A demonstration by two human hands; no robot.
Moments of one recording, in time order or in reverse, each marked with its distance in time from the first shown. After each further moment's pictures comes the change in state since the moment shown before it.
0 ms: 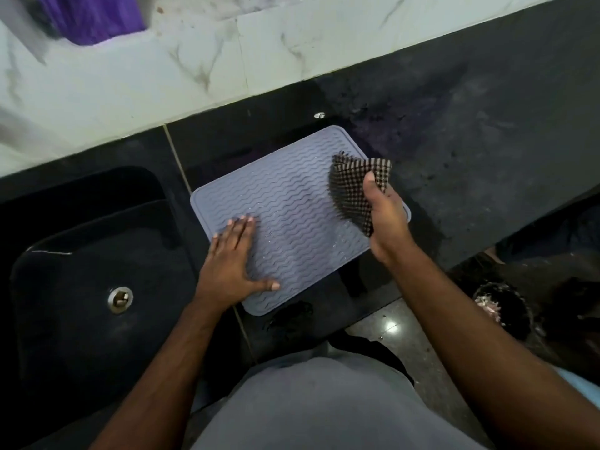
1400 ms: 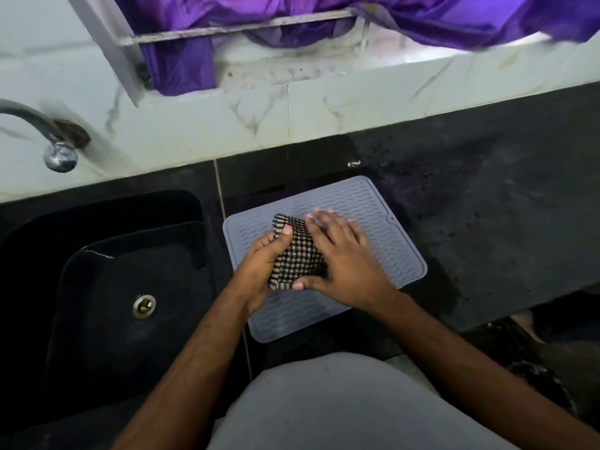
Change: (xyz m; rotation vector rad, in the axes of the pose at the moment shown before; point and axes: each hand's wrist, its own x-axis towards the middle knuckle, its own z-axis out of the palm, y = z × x) left_hand 0.017 0.101 -0.069 -1.604 0.088 -0.308; right_hand -0.019 -0.002 0.037 -1.492 -0.533 -0.828
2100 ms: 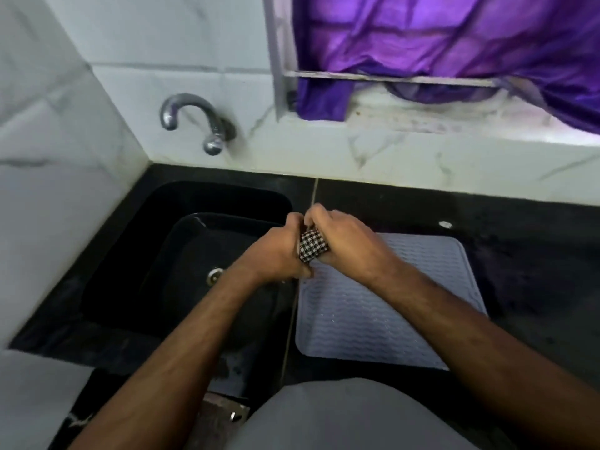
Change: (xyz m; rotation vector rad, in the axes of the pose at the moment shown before) left_hand -0.063 0.080 -0.053 1.214 0.350 0.110; right_hand 0.104 -0.098 -0.054 0.041 -0.063 -0.522
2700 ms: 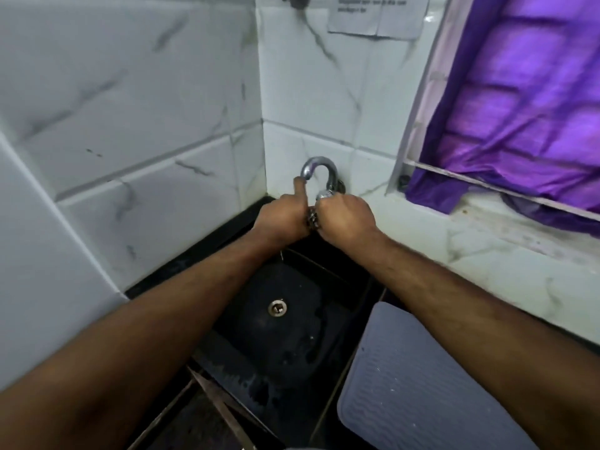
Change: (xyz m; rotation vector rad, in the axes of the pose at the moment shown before) left_hand -0.052 -0.044 -0.143 0.308 0.685 -0.255; right_hand 0.162 -0.122 -0.030 -0.403 0.111 -0.238
